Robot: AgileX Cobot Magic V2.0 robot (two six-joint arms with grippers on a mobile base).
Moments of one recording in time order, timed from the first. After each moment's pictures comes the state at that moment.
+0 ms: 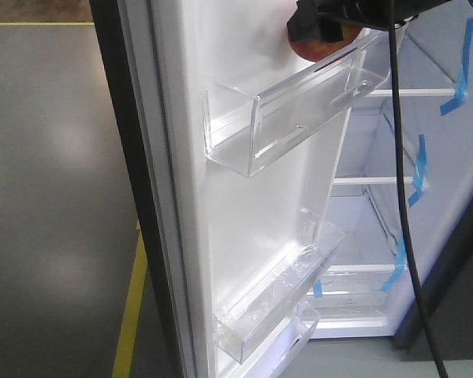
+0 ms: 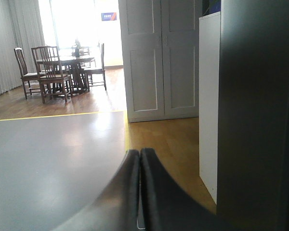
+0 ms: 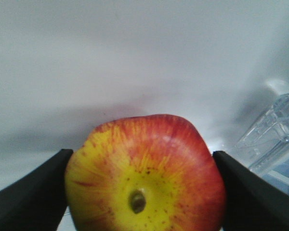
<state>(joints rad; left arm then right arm) -0.01 -0.01 0.02 0.01 0.02 -0.04 0.32 1.64 -1.95 0.20 1.05 -0.23</state>
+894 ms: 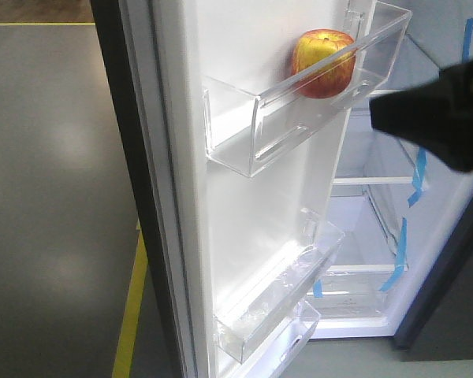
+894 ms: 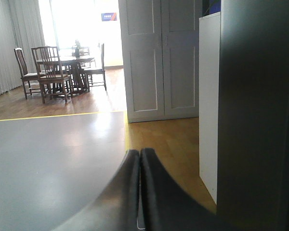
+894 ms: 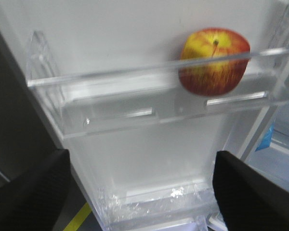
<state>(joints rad) -0.01 -0.01 0.02 0.01 0.02 -0.04 0.34 0.96 -1.28 0.31 0.93 -0.27</state>
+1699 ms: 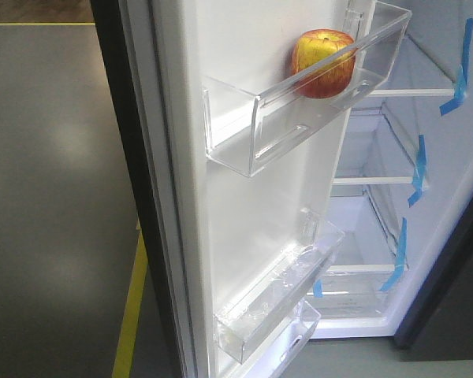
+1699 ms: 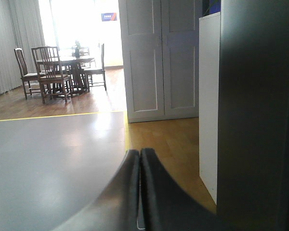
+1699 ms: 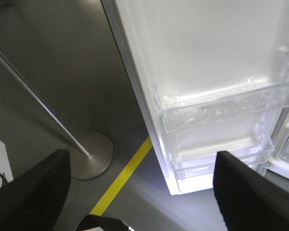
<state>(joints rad) -0.01 -0.01 0.02 0.01 0.02 -0.04 0.34 0.32 -0.59 0.46 1.00 -0.23</state>
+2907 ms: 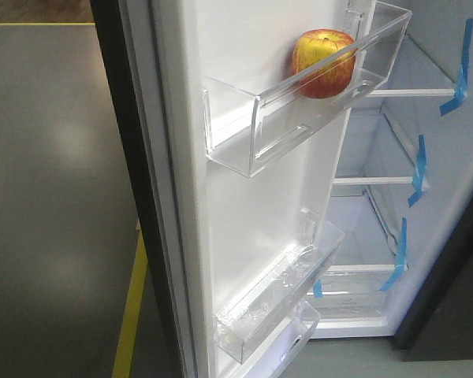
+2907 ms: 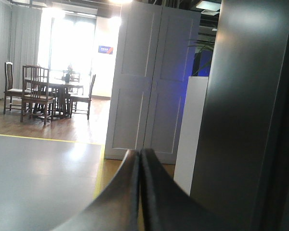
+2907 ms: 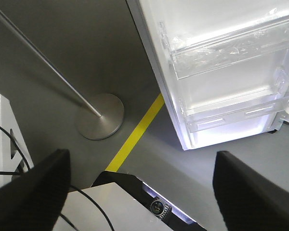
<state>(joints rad) -0.01 0.08 -0.24 -0.04 0.06 -0.18 0.34 0.25 -0.49 0.46 1.12 -0.19</state>
